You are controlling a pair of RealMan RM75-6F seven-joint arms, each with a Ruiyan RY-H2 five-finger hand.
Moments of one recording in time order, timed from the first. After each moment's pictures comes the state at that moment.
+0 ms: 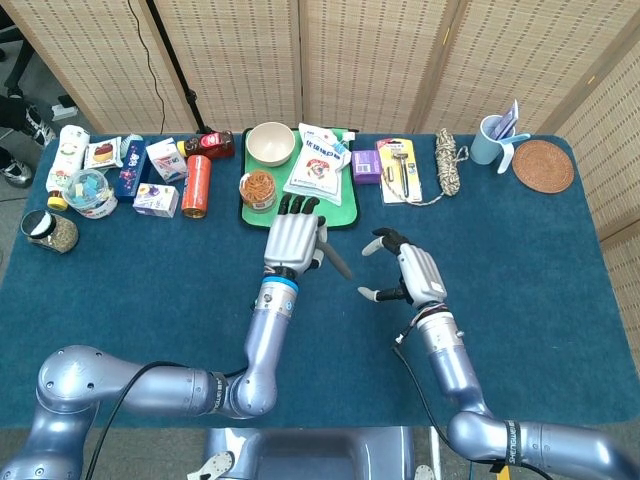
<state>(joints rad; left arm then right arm) -1.28 -1.83 -0.52 -1.53 0.35 1.35 0.83 0.68 -1.50 0.37 -1.84 -0.80 1.17 -0.15</state>
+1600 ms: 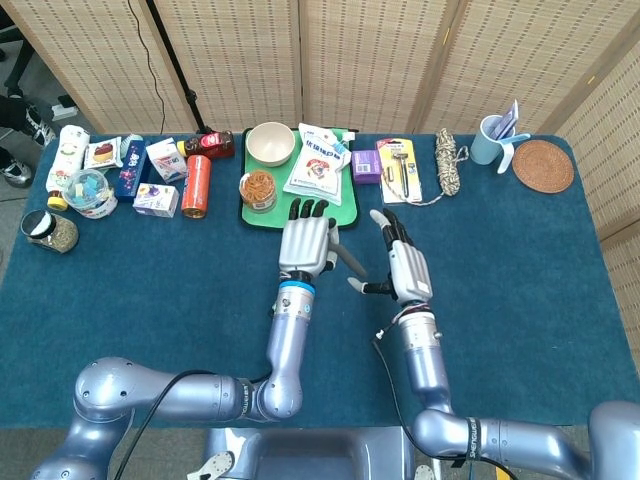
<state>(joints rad) -1.31 -1.98 -0.62 -1.39 0.38 1.38 0.85 0.71 -1.71 0.43 -1.74 -0.76 1.33 -0.26</state>
